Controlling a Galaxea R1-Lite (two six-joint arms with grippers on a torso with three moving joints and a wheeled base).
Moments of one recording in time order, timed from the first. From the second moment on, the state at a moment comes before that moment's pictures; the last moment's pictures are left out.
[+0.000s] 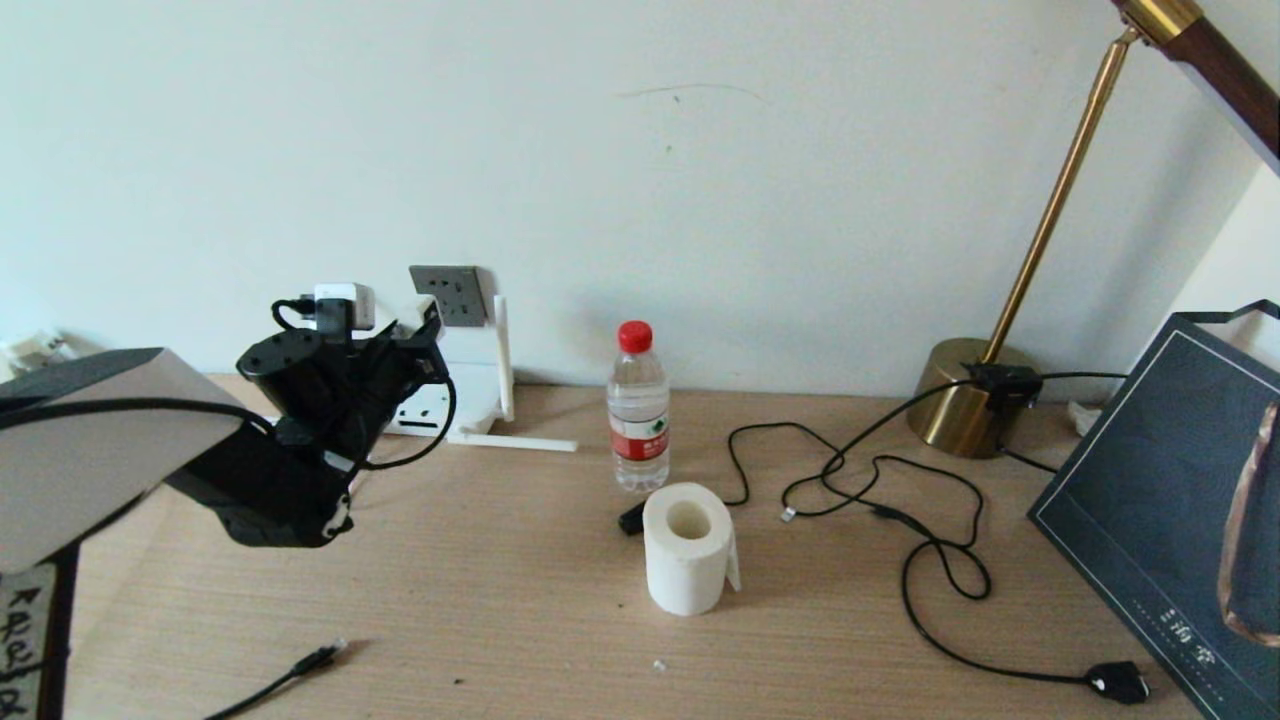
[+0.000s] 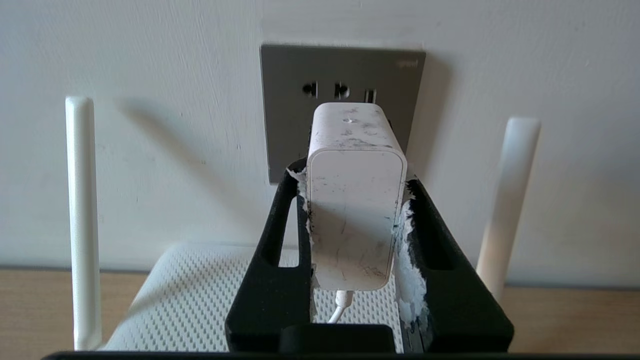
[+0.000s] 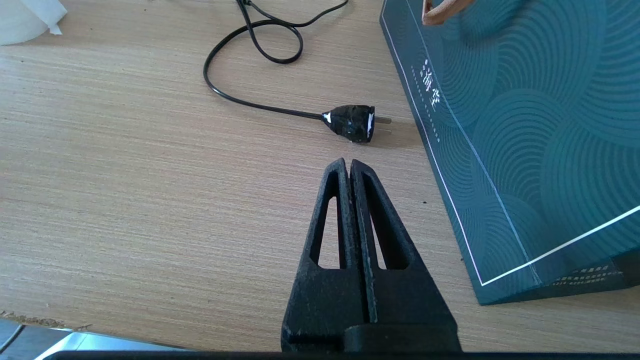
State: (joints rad) left arm -0.07 2.25 -1.09 -1.44 -0.01 0.04; right arm 0.00 0.00 -0.12 0.30 0.03 -0.07
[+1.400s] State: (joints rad) left arm -0.04 2.32 -1.19 -1.43 -0.03 0.04; right arm 0.00 0.00 -0.12 0.30 0.02 -0.07
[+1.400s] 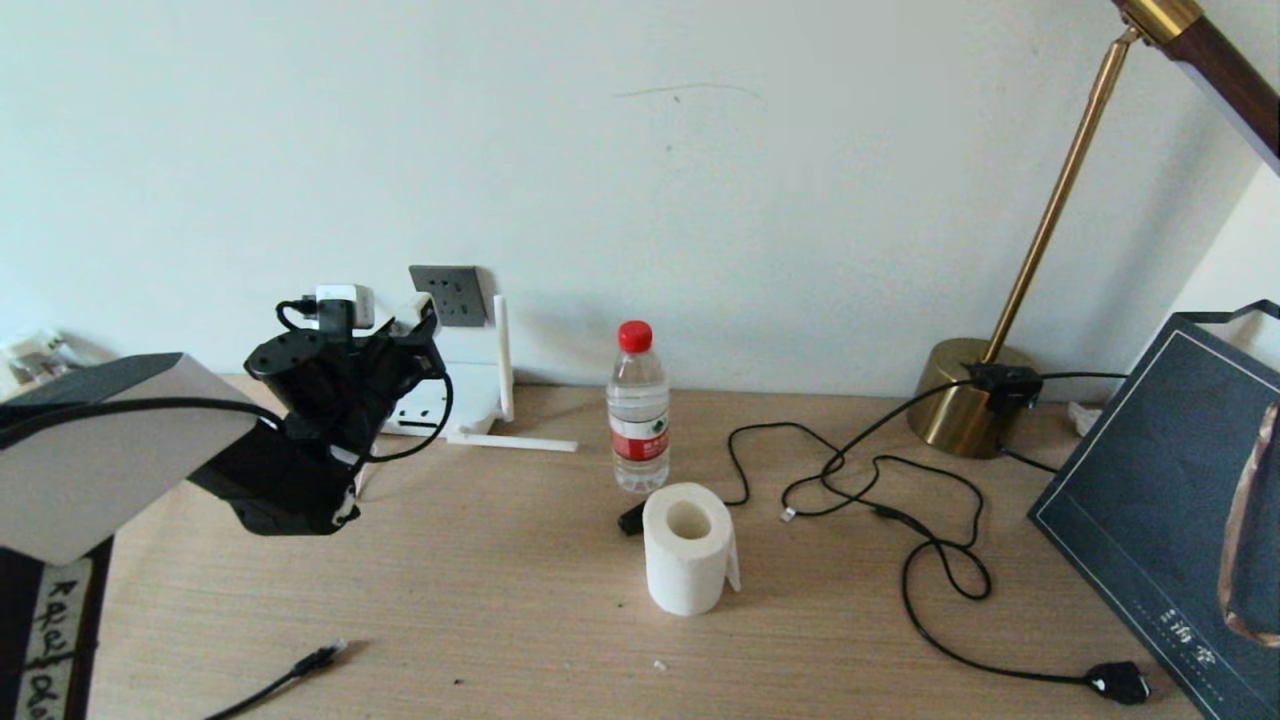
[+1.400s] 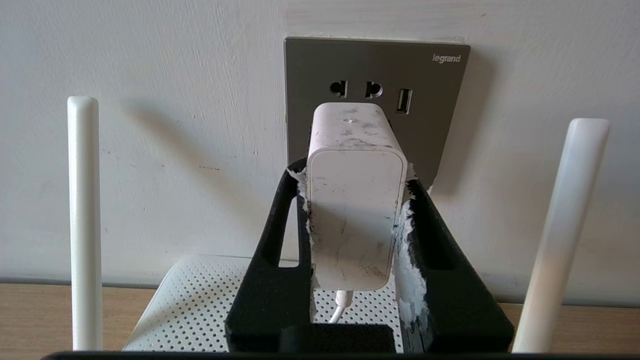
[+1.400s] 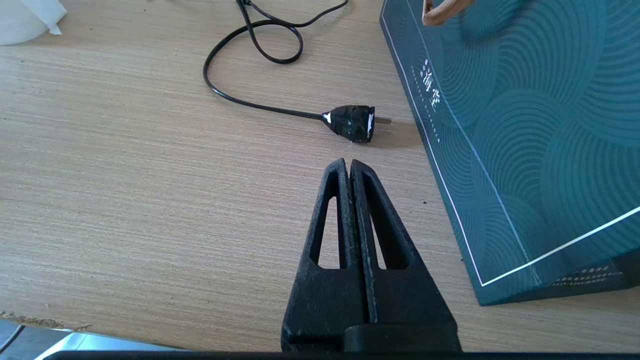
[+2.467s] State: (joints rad) left arm -0.05 2.36 -1.27 -1.38 -0.03 0.04; right arm 0.00 0.00 -0.12 0.30 0.03 -0.07
